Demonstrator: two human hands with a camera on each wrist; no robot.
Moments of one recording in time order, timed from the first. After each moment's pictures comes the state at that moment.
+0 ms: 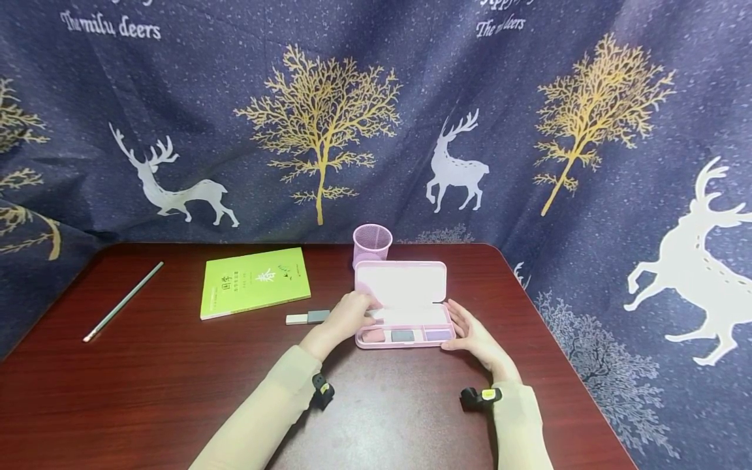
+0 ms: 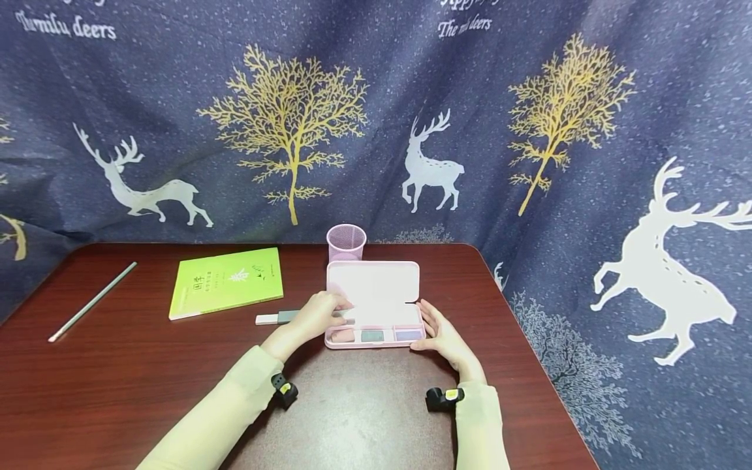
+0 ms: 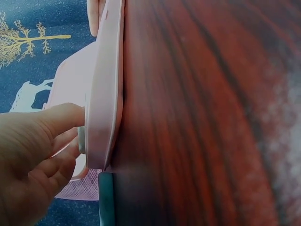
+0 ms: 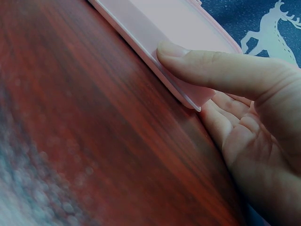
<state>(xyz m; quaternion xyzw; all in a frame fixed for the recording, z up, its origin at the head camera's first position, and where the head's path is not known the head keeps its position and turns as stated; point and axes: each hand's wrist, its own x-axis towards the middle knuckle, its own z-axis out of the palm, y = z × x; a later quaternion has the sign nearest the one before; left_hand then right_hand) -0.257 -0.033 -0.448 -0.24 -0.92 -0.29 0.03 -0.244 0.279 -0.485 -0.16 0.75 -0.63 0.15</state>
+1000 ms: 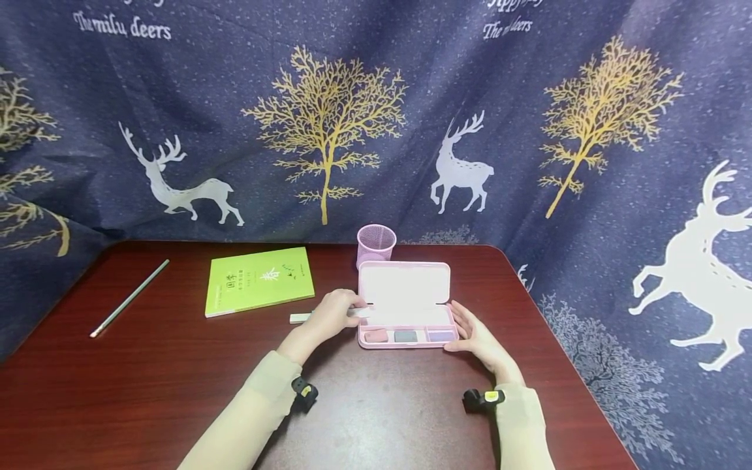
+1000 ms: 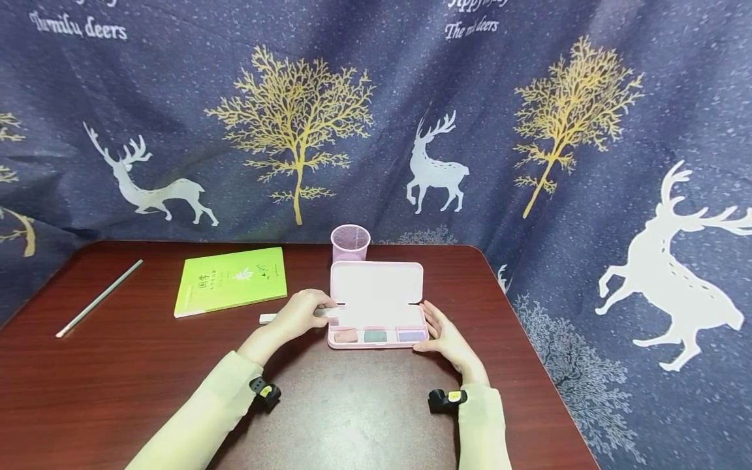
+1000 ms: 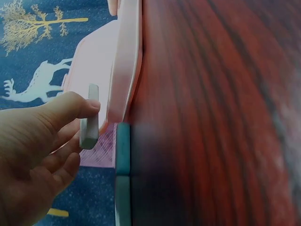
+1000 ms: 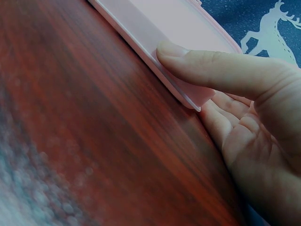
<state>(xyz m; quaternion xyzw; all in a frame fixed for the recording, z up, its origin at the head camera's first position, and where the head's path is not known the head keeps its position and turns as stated) -0.245 -0.069 -0.441 -0.24 -0.93 -0.28 0.06 -0.243 0.278 -0.485 -0.16 0.74 -0.63 0.15</state>
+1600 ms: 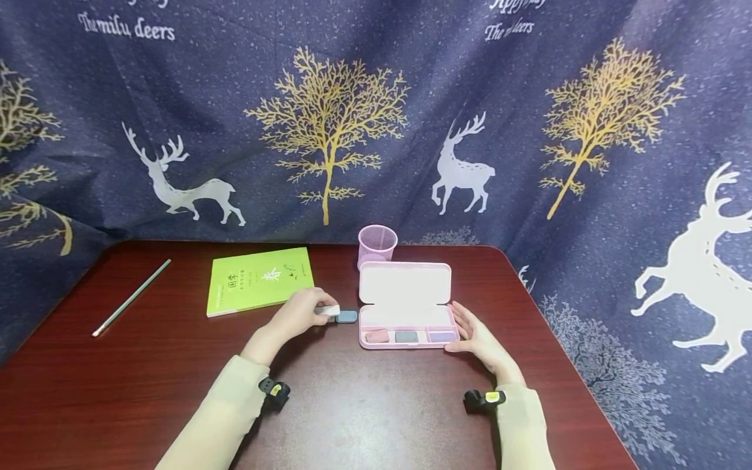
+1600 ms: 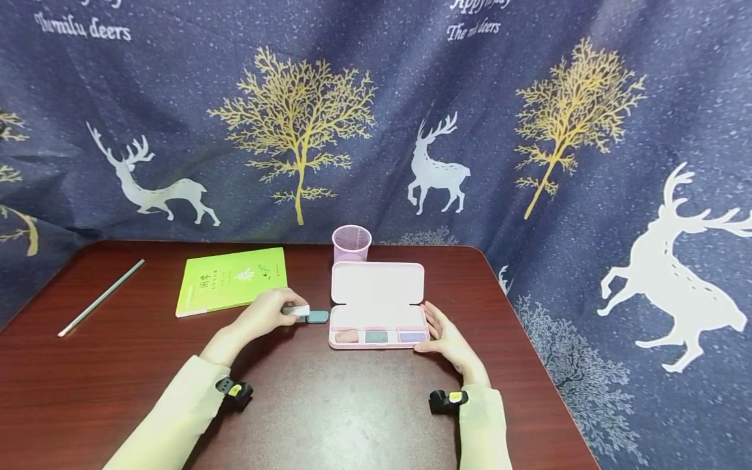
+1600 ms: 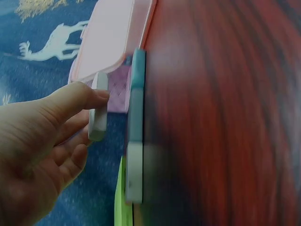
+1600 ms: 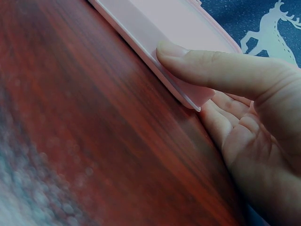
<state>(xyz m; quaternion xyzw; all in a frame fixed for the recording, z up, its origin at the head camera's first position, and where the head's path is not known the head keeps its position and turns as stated) -0.239 -0.128 -0.438 -0.21 -0.93 -0.29 0.04 -0.243 0.277 -0.484 -0.15 0.75 -0.63 0.15</state>
